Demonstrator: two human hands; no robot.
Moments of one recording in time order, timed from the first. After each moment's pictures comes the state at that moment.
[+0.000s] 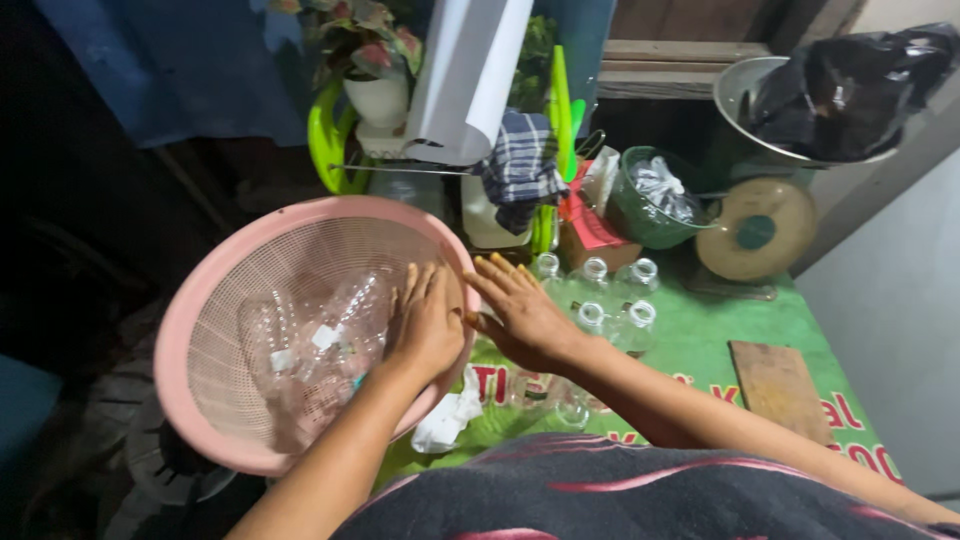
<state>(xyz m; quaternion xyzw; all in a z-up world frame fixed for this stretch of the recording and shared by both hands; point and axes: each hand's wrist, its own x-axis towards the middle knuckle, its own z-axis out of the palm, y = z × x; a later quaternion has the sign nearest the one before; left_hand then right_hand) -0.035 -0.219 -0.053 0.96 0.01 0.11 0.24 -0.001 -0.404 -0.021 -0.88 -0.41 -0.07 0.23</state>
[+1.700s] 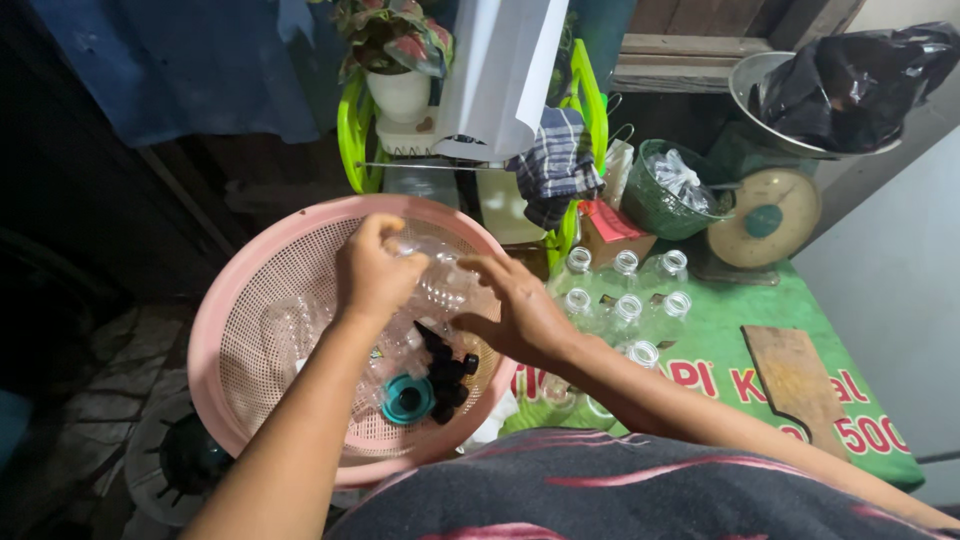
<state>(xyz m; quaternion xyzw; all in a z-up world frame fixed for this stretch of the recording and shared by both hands) -0.009 -0.113 0.009 0.87 0.08 0.24 0.42 -0.039 -0.328 0.030 -0.83 -0.38 -0.11 0.39</state>
